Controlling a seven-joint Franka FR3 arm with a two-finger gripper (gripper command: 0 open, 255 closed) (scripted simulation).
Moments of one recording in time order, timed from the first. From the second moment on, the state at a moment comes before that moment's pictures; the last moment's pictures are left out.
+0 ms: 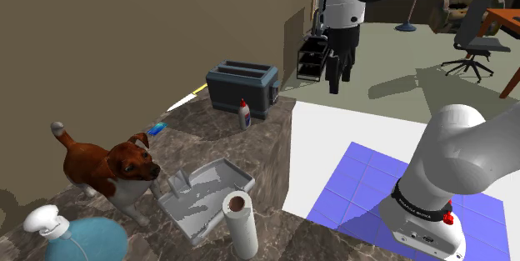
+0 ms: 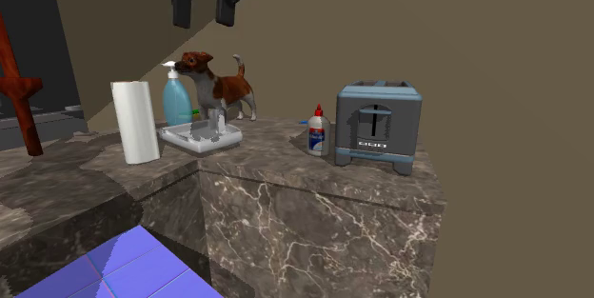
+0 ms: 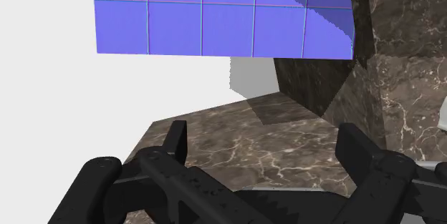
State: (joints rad) arm 0.02 -0.76 -0.07 -2.41 0.01 1.51 -0.04
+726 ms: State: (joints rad) arm -0.02 -0.64 0.09 -2.54 0.13 1.93 0.30
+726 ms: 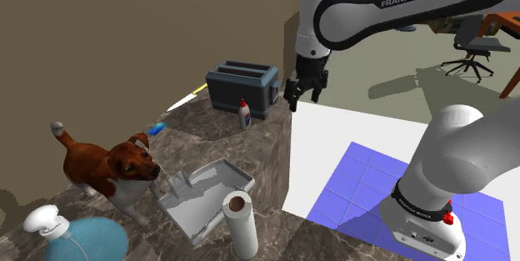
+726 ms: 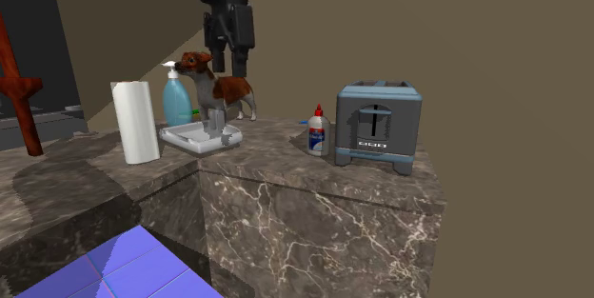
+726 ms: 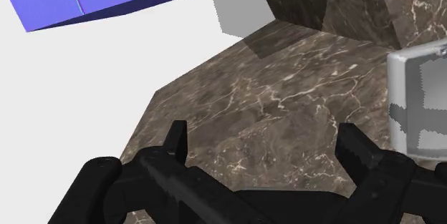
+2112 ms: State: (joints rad) arm -0.29 0.05 0.41 -2.27 -0.40 2.66 1.46
